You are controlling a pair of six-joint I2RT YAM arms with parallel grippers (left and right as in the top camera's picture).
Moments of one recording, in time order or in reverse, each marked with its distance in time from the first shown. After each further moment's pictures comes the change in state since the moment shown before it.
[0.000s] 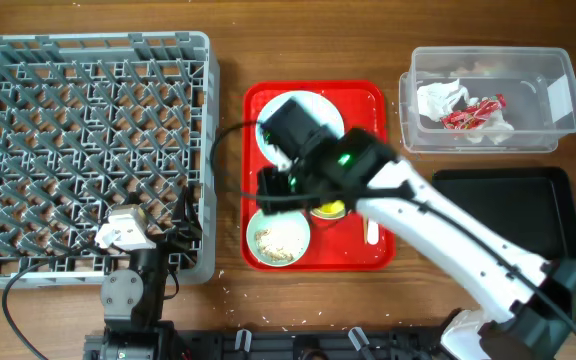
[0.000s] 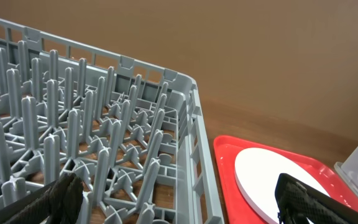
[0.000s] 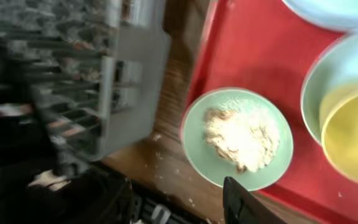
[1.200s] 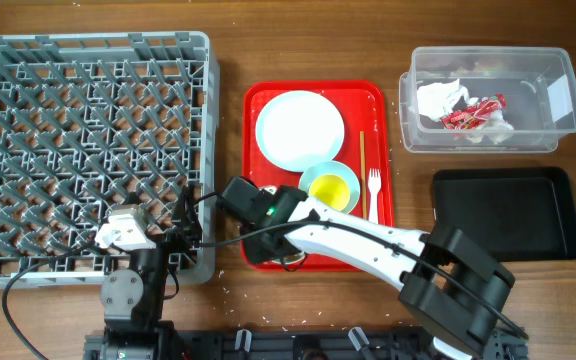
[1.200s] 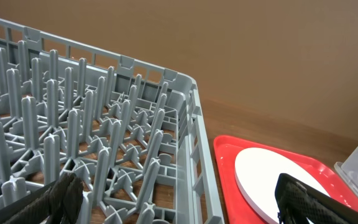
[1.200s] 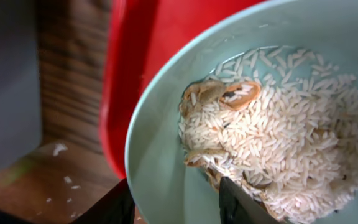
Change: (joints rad) left arm 0.000 0.000 0.000 0.000 0.000 0.000; right arm 0.192 0.235 -0.223 0.227 0.145 0.079
